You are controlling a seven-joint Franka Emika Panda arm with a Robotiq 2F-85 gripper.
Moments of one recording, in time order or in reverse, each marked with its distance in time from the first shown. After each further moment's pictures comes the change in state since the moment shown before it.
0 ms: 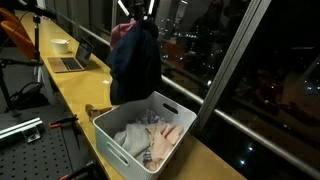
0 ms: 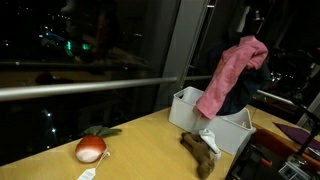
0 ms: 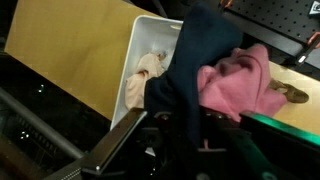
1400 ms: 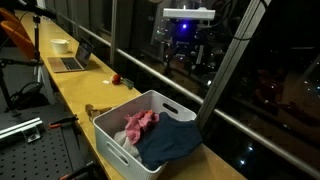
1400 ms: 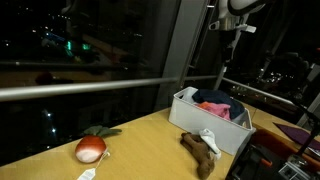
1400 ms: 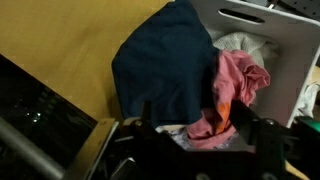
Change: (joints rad) arm -0.169 0.415 -0.080 0.294 0.051 0.120 -0.324
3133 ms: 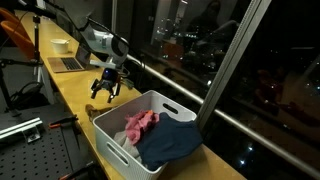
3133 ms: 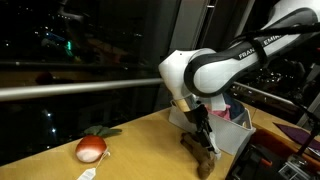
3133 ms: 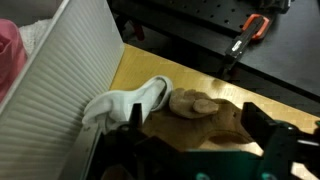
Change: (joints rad) arm 0.354 0.273 0.139 -0.300 0.056 -0.012 0.664
